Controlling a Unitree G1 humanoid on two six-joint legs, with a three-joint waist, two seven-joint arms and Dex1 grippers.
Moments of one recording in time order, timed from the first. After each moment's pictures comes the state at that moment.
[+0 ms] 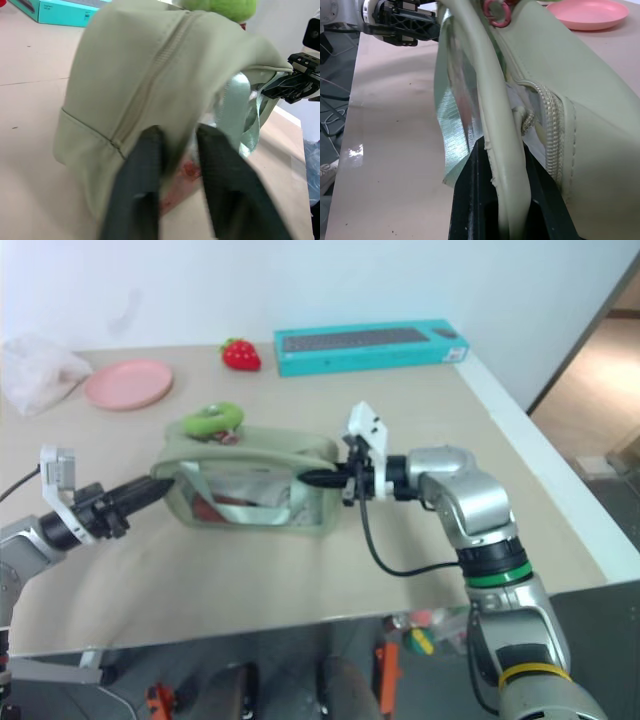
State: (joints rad) left arm -0.23 0.69 0.39 -0.09 -0.89 0.70 -0.90; right arm -0.78 -0.55 0.15 0.00 0.43 0.65 1.11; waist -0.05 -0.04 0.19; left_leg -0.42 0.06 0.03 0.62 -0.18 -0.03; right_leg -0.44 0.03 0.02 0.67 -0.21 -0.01
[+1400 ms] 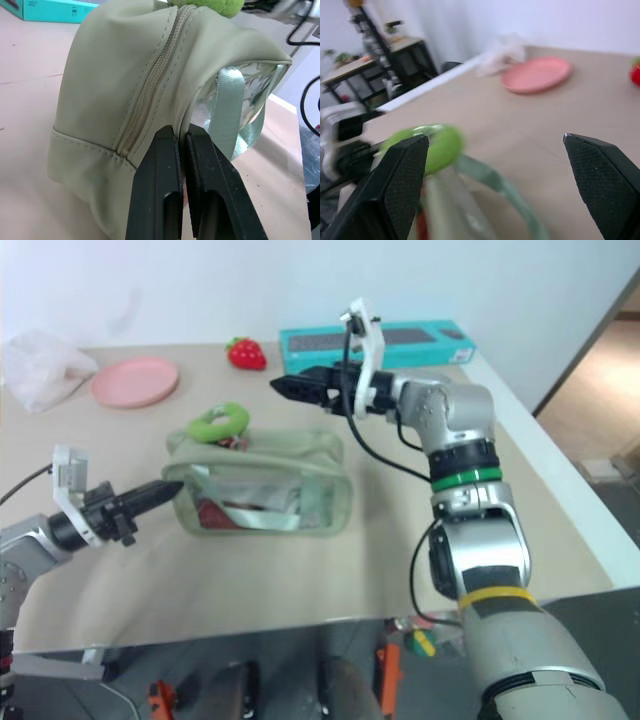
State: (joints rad) left arm -0.23 0.68 0.35 -0.14 -0.86 0.69 -0.91; right arm -1.33 -0.37 0.00 0.74 0.48 0.76 0.94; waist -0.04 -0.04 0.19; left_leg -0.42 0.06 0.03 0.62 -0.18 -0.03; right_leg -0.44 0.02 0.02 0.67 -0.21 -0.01
